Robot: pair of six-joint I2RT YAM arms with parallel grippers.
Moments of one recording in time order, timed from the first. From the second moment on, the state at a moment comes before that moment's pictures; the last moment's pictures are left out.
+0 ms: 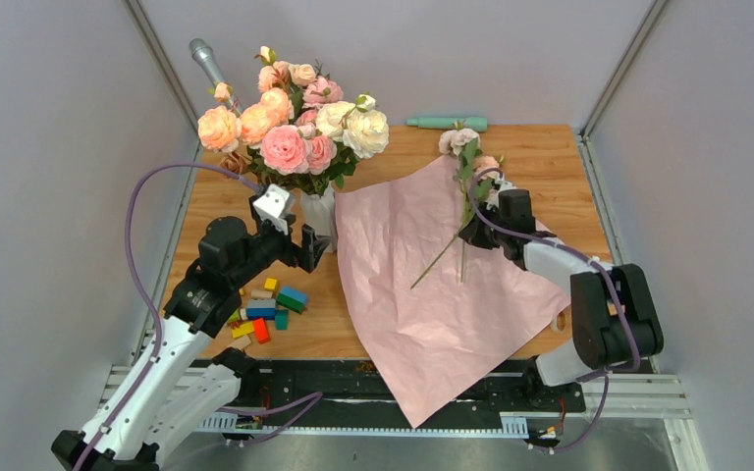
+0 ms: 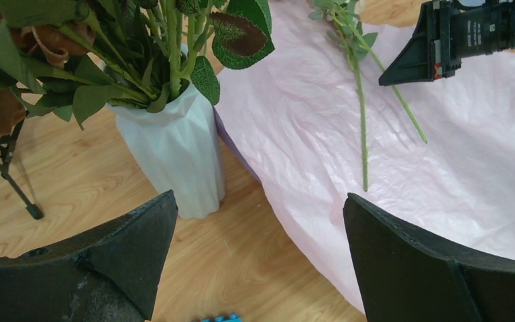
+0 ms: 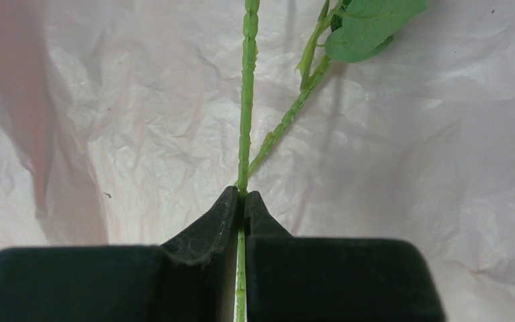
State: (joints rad) left arm -0.45 0.72 0.79 -0.32 0.18 -0.02; right arm 0.19 1.55 0.77 0.05 -0.23 0.43
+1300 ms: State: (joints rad) left arm -0.60 0.85 1.13 0.08 0.51 -0.49; right arm 0.87 0.81 0.83 0.20 -0.34 0.26
